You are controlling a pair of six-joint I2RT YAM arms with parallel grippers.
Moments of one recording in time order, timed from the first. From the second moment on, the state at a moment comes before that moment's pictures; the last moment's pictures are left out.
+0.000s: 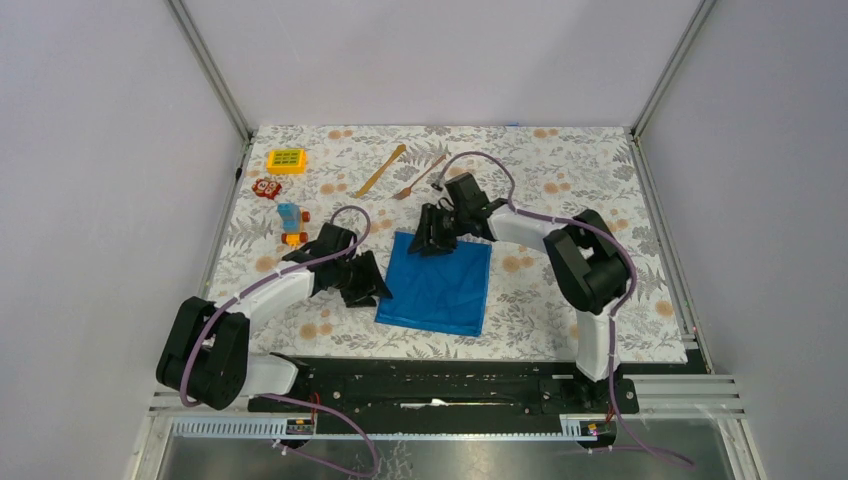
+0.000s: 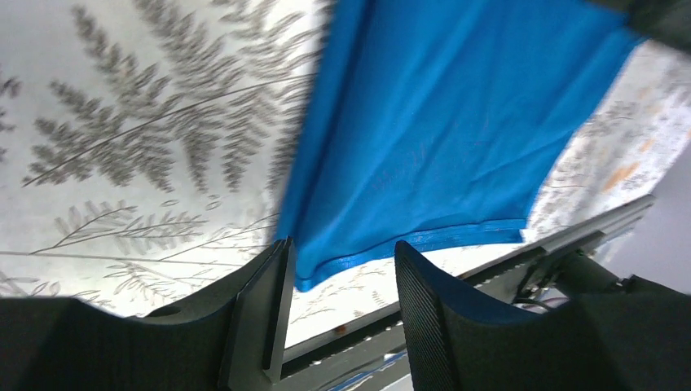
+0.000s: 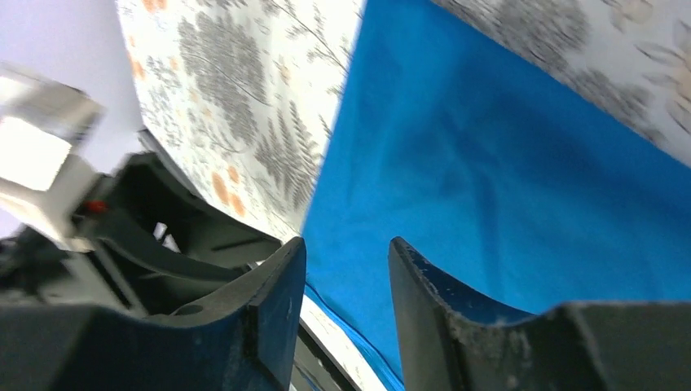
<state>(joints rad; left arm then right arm) -0.38 1.30 0.66 -0.42 0.37 -0.72 0.60 1.96 1.27 -0.19 -0.54 0.69</state>
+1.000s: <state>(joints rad) -0.38 1.32 0.46 -0.21 0.42 -0.81 0.63 2.35 1.56 0.04 -0.67 0.80</state>
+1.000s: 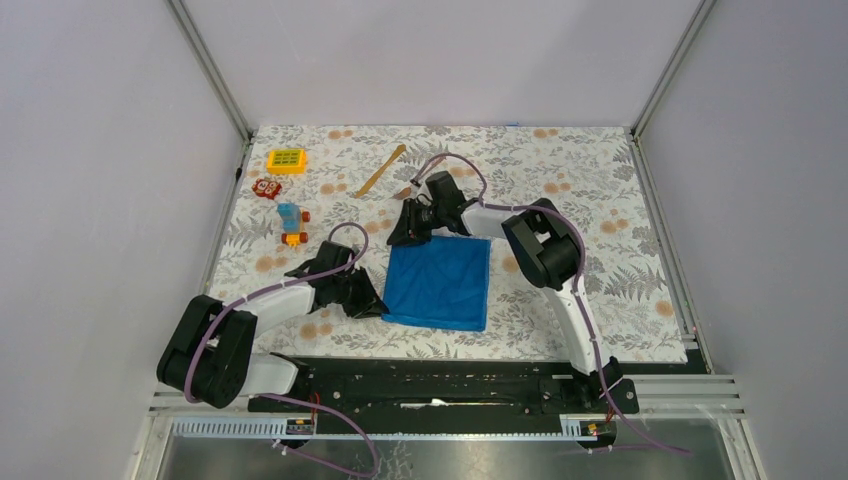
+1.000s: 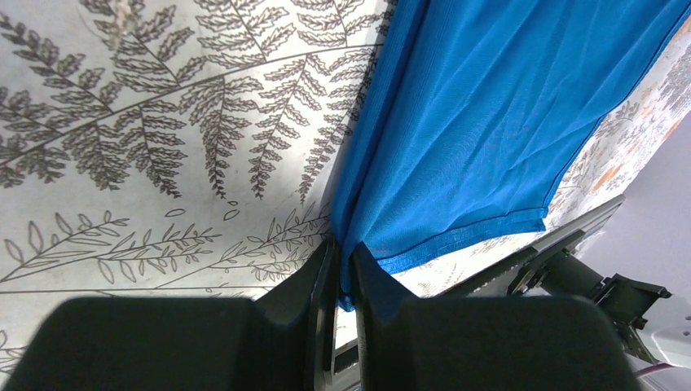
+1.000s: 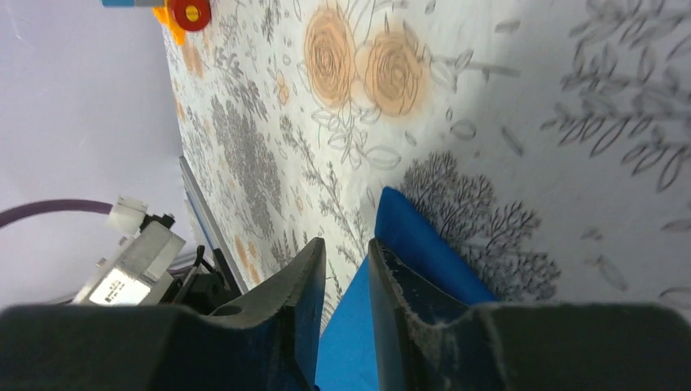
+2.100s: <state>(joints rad) -0.65 1.36 0.44 -0.03 0.46 -0.95 0.23 1.43 0.80 -0.59 -0.46 0.51</state>
